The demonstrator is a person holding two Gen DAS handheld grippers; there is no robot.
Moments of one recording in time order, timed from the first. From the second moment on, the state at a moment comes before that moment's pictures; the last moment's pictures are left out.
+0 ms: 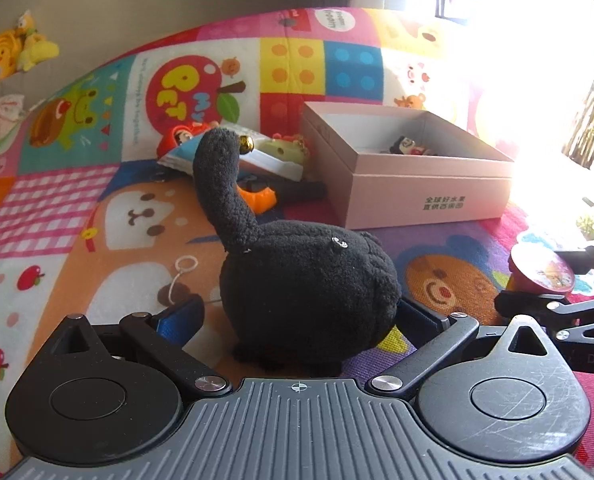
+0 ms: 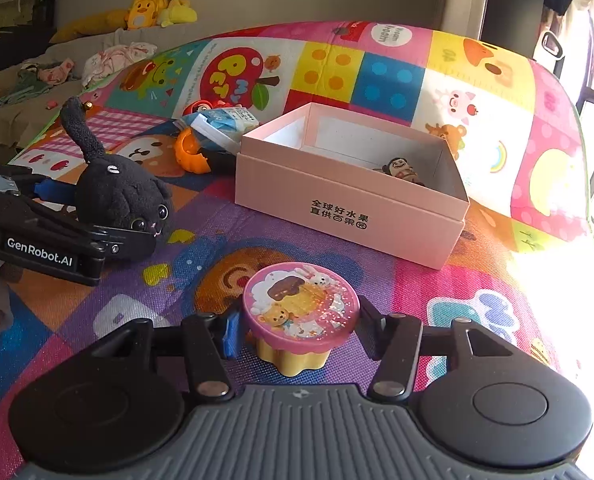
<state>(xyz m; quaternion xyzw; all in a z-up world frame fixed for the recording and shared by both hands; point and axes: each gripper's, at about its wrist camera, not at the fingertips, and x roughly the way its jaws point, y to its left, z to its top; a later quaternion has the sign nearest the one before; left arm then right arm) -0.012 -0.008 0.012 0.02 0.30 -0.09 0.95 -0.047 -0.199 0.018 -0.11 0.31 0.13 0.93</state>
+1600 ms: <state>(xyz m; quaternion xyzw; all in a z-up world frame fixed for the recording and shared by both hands) 0.051 -0.044 0.053 0.02 0.25 -0.16 0.95 -0.022 -0.251 0.076 -0.07 0.26 0.08 0.96</state>
